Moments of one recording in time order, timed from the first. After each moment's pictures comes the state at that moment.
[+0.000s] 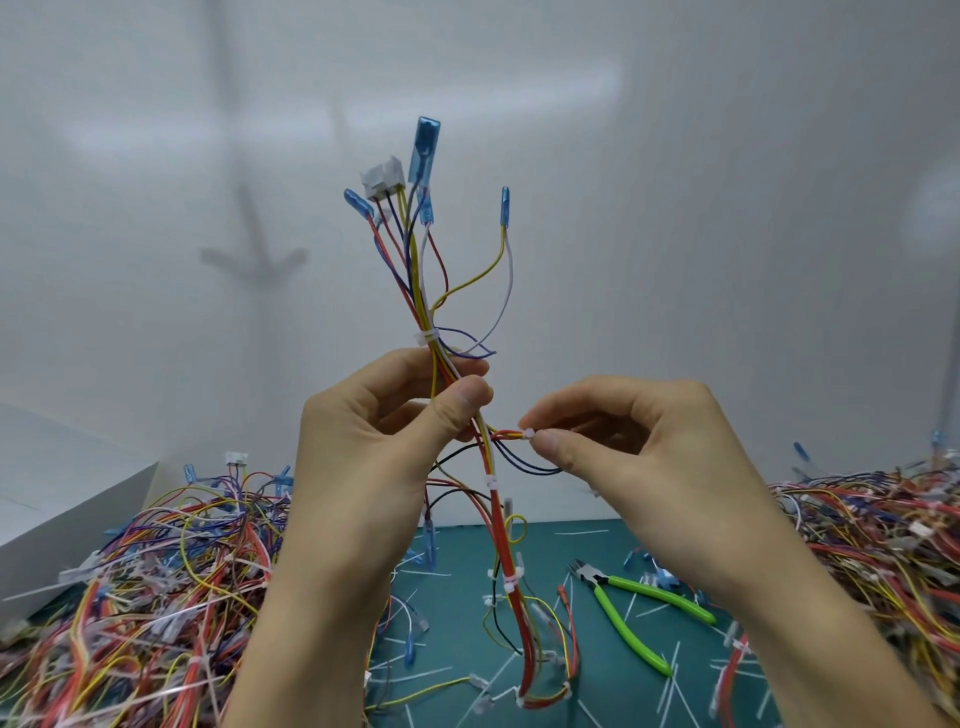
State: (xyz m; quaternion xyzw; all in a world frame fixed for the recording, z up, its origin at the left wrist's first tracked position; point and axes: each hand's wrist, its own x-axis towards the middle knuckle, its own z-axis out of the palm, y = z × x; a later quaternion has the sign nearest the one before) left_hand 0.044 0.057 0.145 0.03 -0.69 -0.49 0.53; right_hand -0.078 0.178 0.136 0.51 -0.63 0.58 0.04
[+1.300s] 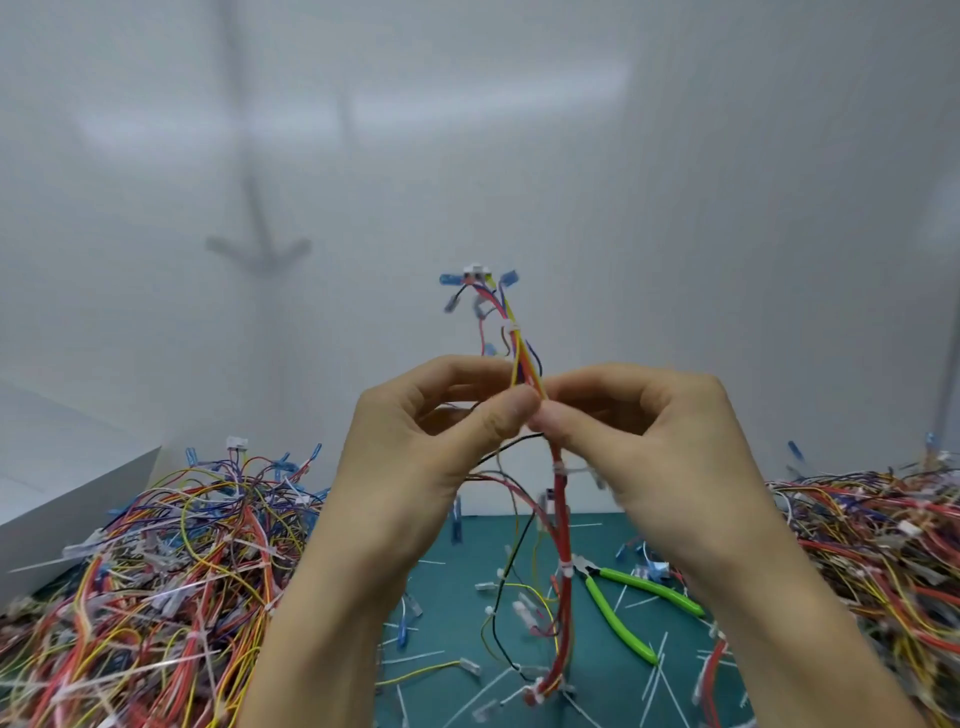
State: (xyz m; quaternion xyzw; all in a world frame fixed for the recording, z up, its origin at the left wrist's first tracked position) left_hand 0.037 0.065 0.141 0.04 -0.72 -0.53 0.44; right_hand -0.074 0.178 0.136 0.47 -0.58 0.66 0.03
